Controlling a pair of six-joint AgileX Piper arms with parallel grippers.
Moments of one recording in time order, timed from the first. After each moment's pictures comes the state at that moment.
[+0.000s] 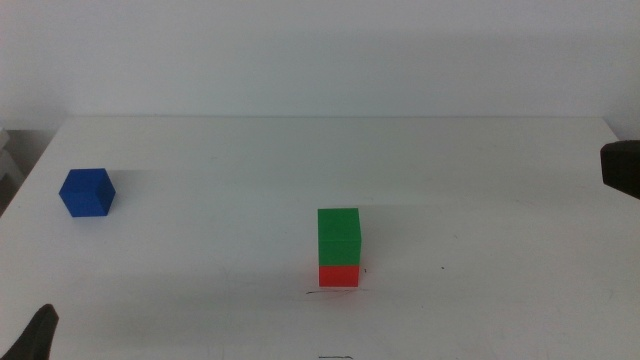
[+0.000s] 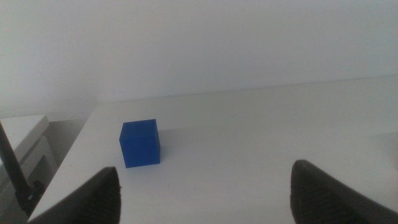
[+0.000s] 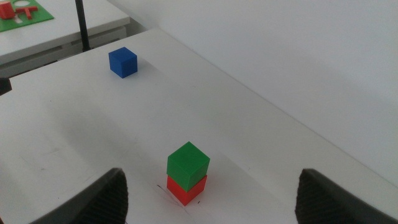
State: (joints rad) left arm -0.08 -0.01 0.03 0.08 0.12 -0.04; right arm 0.71 0.73 -1.11 -0.01 0.81 -0.12
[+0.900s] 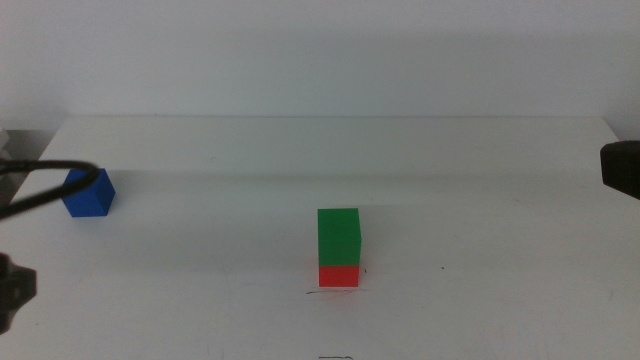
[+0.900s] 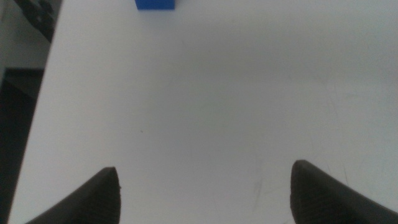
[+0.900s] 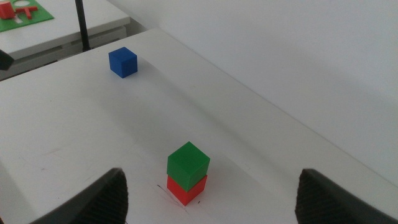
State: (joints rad) left arm -0.01 0.68 -0.68 0.01 0.90 -0.05; right arm 0.71 0.73 -1.11 -0.01 0.81 -0.12
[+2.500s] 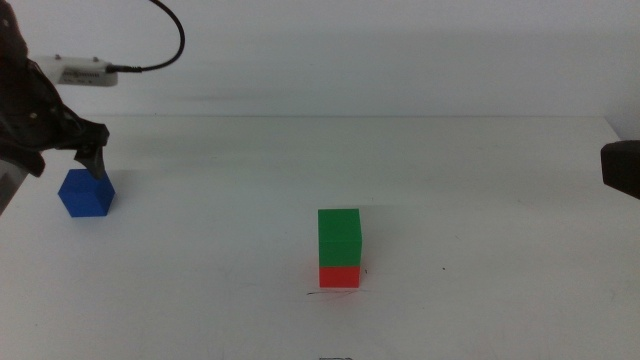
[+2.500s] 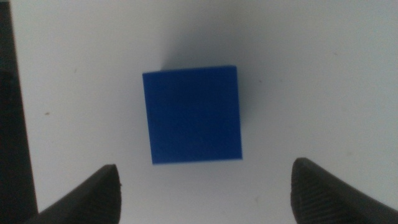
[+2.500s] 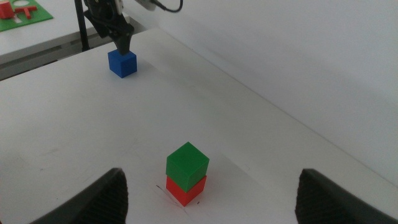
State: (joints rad) left arm 0.15 2.00 -1.67 -0.03 1.05 0.21; right arm 0.71 0.73 -1.11 -0.01 0.81 -0.12
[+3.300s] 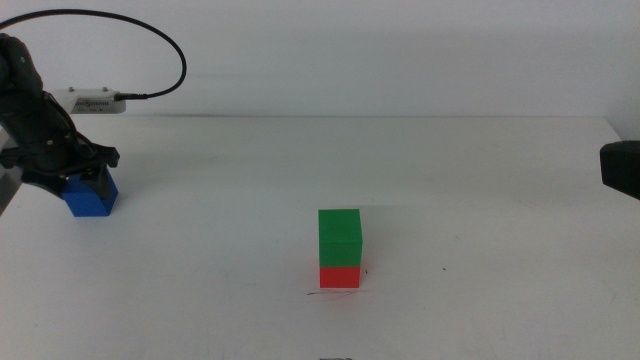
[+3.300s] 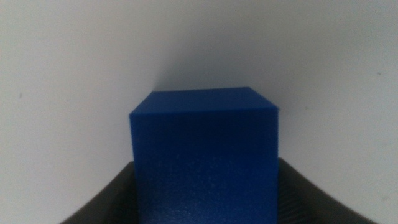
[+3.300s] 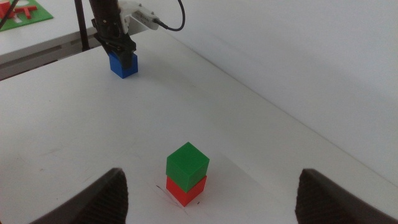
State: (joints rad) left arm 0.18 2.13 -1.69 -0.11 0.99 0.26; right arm 0.71 0.73 -1.11 -0.01 0.81 -0.12
